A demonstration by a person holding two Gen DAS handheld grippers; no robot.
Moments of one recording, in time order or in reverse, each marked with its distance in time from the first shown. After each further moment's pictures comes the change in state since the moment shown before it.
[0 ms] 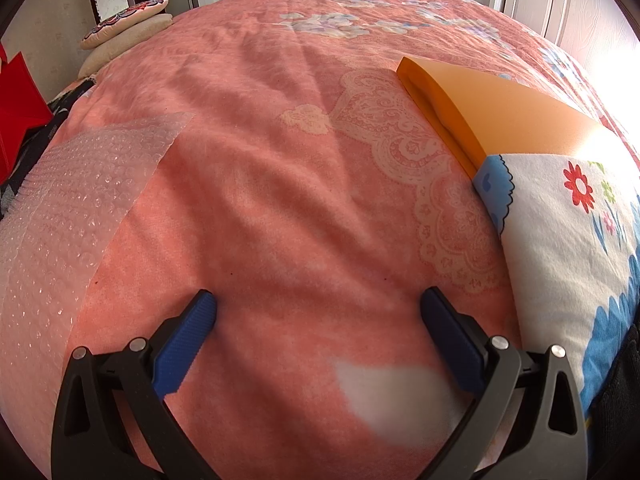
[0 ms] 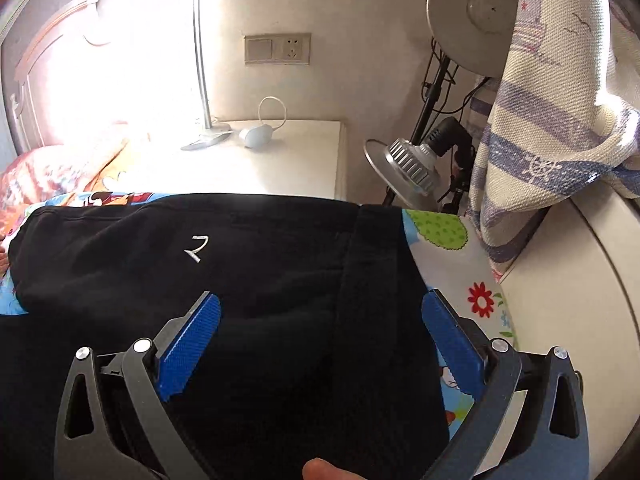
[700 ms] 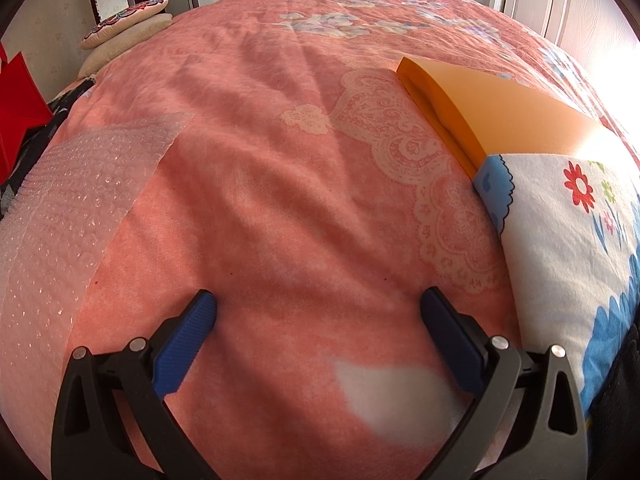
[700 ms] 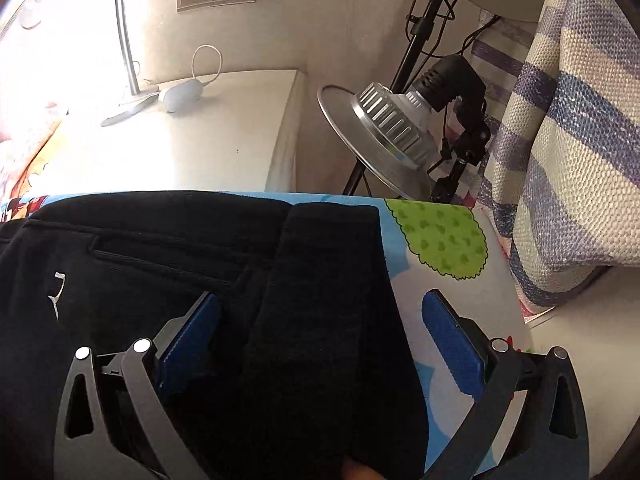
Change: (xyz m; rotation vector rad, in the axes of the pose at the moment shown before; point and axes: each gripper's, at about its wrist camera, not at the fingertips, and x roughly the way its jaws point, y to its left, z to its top) left arm 0.000 0.000 0.000 0.001 0.000 0.000; right arm 0.127 -0.046 0.031 0.033 0.143 -0.127
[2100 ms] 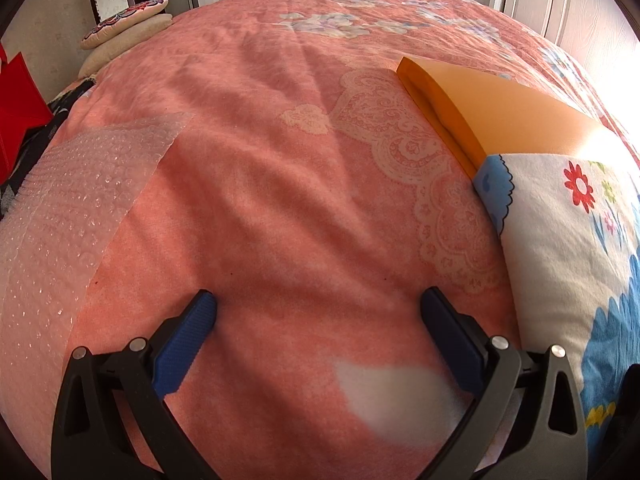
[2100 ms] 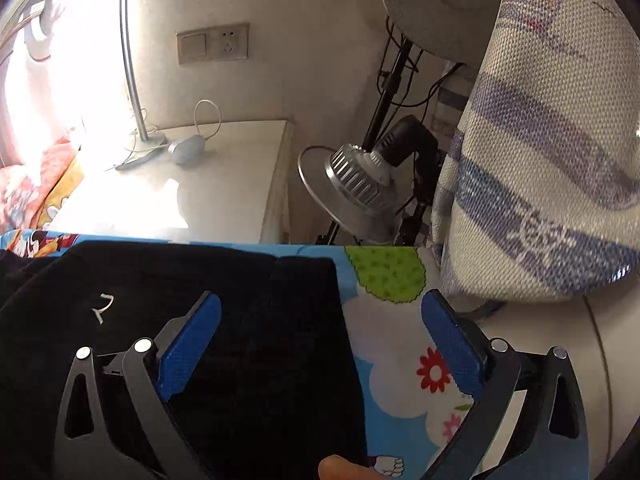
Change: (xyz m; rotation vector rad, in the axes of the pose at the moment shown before) left arm -0.001 0.000 0.000 0.001 0.000 0.000; right arm -0.072 -0.021 0.005 0.008 -0.089 0.016
